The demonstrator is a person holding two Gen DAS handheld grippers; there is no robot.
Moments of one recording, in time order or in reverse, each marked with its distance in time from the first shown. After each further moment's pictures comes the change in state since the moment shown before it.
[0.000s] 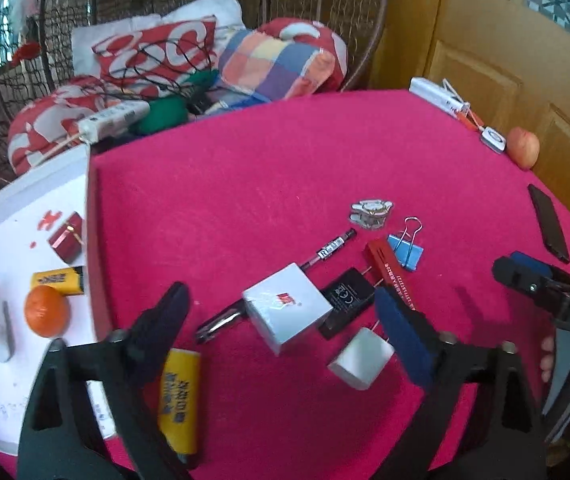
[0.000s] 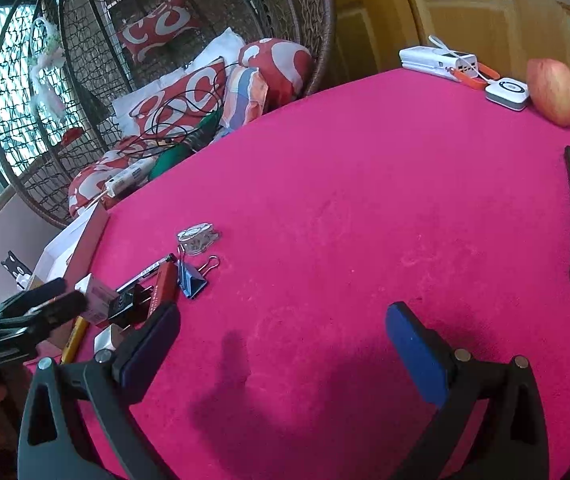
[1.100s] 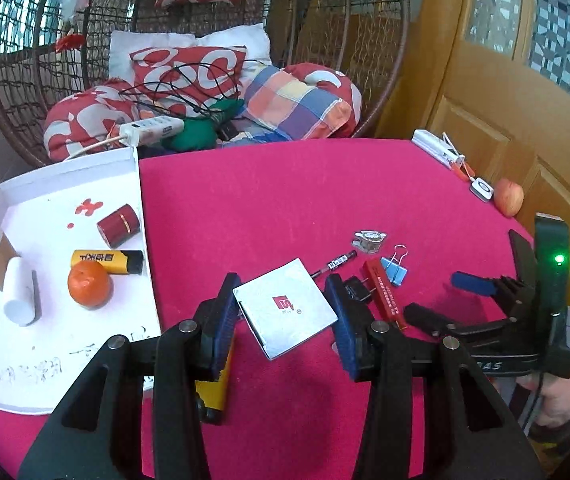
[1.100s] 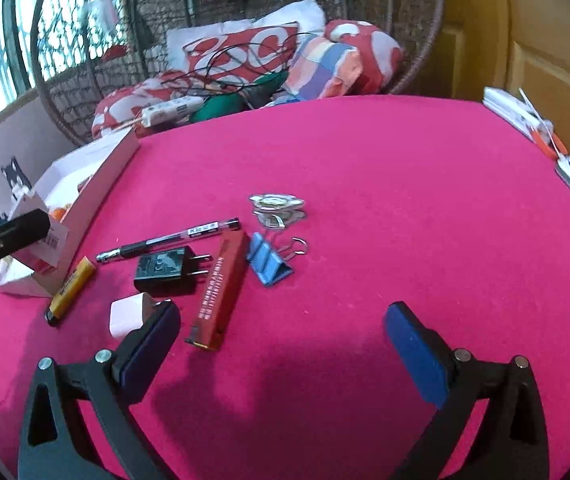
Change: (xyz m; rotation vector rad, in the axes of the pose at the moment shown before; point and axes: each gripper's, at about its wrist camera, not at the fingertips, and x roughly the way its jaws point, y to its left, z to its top) left arm -0.062 0.031 -0.021 -0.124 -0.140 -0.028; right arm 0.036 0.080 -0.003 -0.337 0.093 -0.039
